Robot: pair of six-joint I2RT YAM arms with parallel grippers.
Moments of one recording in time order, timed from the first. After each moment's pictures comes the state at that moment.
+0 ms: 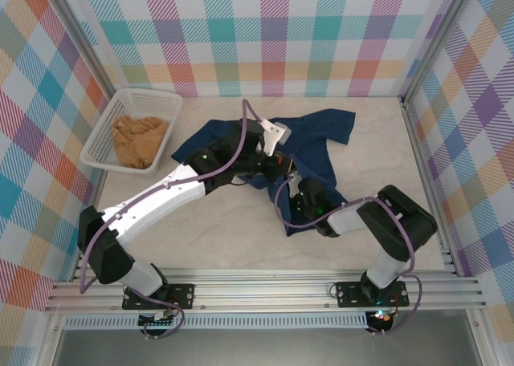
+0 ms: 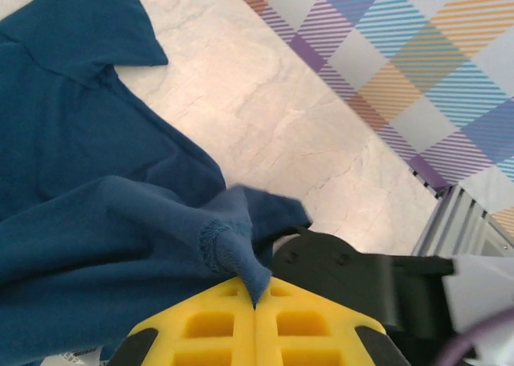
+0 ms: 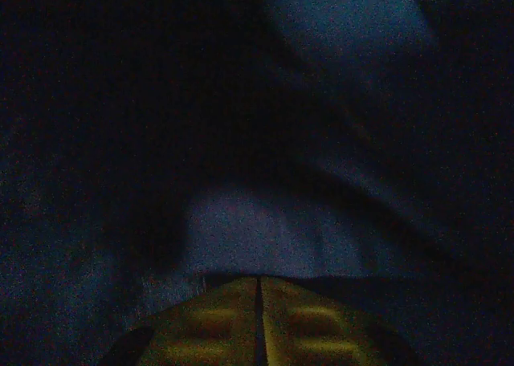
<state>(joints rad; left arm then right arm) -0.83 1.51 1.44 -0.49 0.22 -0.32 0.67 1.70 0.51 0.73 -0.08 0.25</state>
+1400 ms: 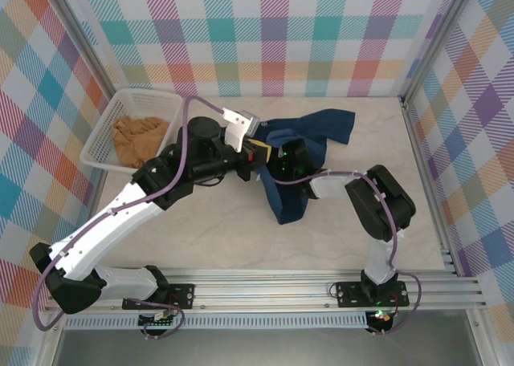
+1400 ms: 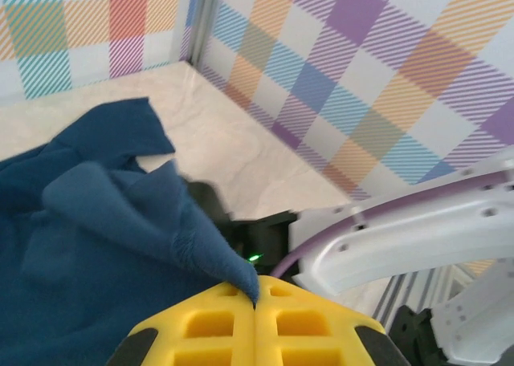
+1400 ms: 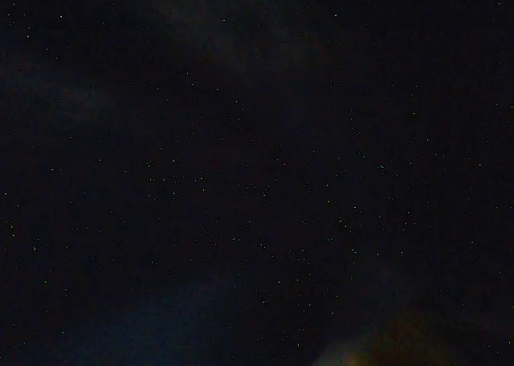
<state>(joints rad) -0.83 1.24 1.44 -0.52 0.18 -0.29 0.61 1.90 1.01 0.41 0.07 0.32</state>
